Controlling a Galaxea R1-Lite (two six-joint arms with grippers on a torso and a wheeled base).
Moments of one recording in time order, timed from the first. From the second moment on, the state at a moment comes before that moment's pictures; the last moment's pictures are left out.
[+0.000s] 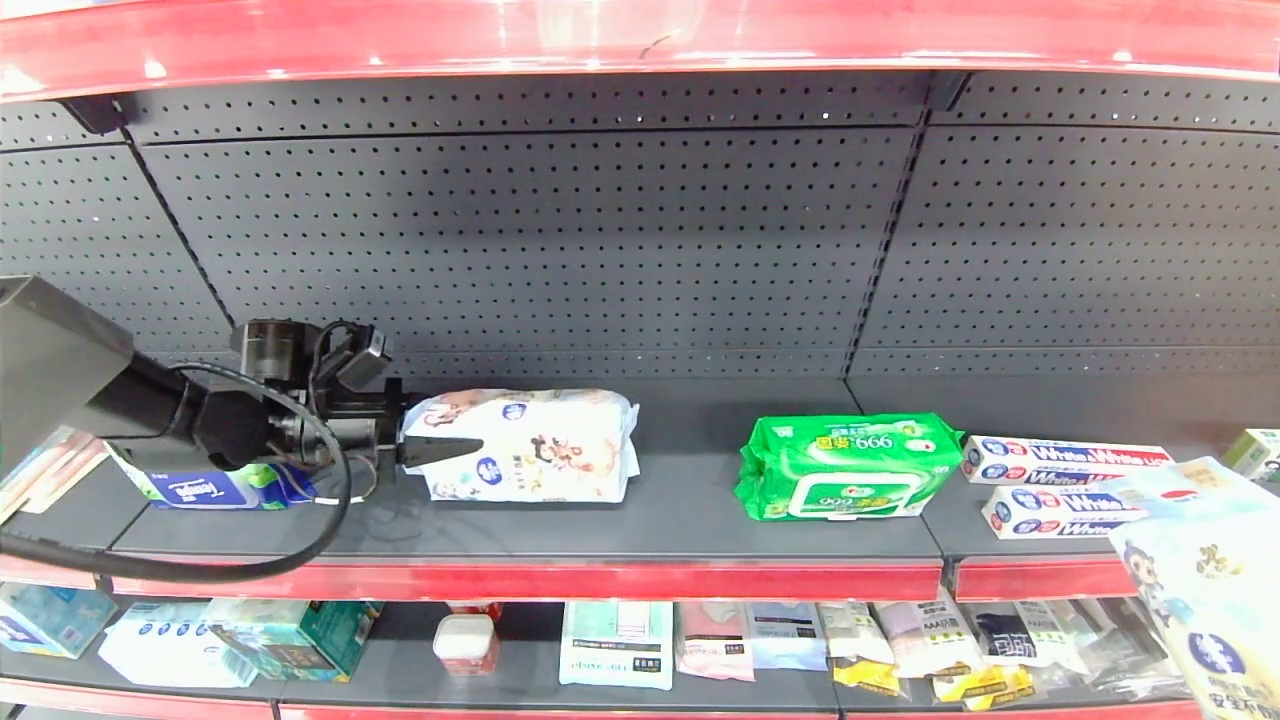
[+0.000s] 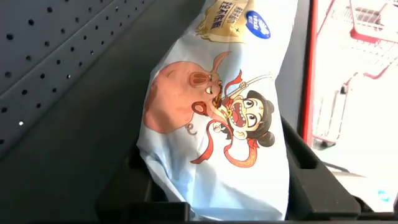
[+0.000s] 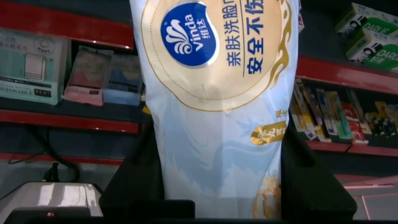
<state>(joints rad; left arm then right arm) 0.07 2.17 -1.12 -0.36 -1.22 0.73 0.02 0.28 -0.19 0.24 -0.15 -0.24</state>
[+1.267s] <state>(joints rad) 0.15 2.11 -0.93 -0.36 -1.30 0.93 0.02 0.28 -0.19 0.24 -0.15 -0.24</state>
